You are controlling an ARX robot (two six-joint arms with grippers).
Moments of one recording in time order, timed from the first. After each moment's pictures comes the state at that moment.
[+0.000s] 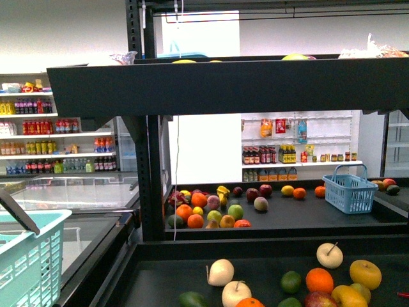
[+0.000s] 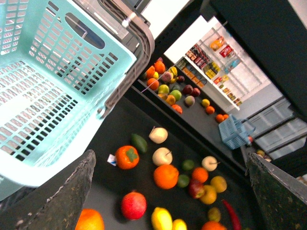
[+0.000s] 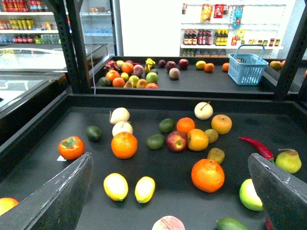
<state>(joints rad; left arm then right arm) 0.41 0.84 0.46 0.28 0.45 -0.78 0.00 0.00 0.02 0.00 0.00 0.00</state>
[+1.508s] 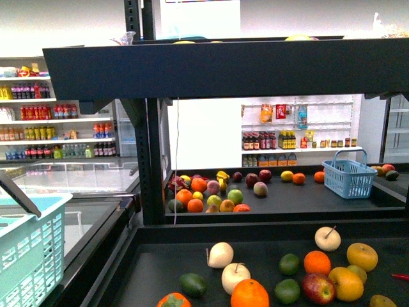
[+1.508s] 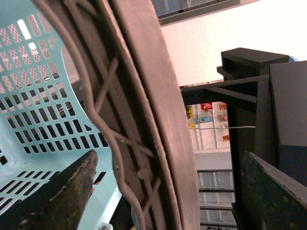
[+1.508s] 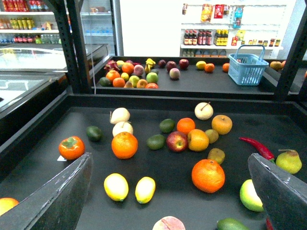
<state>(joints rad) 0.37 1.91 1.26 0.54 0.35 -1.24 0.00 0.00 0.02 0.00 0.00 0.00</state>
